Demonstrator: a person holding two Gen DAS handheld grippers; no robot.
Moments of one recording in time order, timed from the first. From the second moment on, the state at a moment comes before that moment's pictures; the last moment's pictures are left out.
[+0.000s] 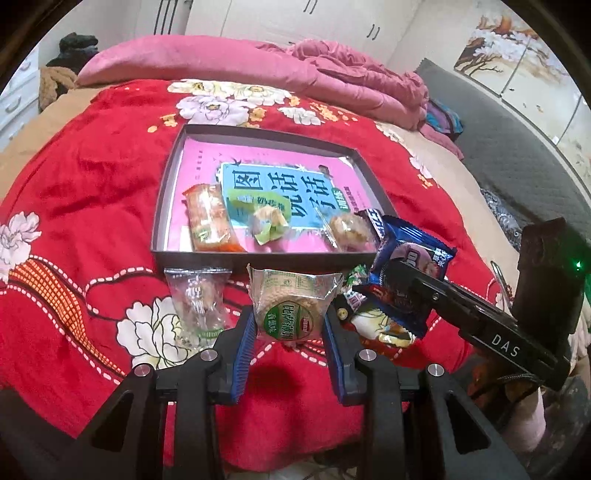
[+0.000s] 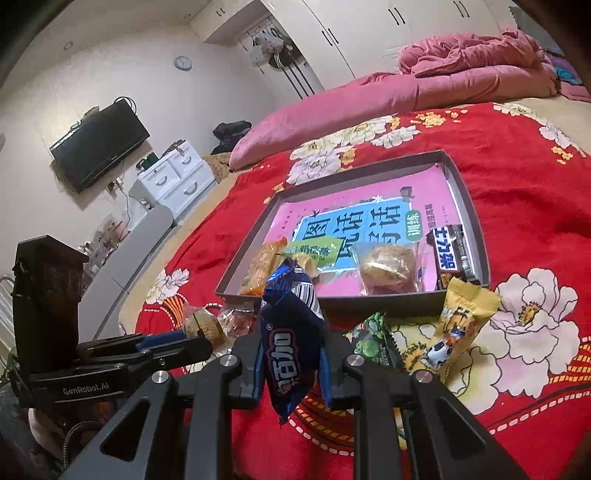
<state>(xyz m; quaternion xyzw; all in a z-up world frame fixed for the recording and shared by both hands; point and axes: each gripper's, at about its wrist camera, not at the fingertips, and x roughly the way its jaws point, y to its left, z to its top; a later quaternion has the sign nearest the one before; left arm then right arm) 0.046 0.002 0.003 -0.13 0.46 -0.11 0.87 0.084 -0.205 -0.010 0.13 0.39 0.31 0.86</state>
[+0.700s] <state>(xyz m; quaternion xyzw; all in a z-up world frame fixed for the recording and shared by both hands) 0.070 -0.005 0.022 -0.13 0.44 -0.11 0.88 0.093 -0.225 0.001 0.15 0.36 0.29 0.87</state>
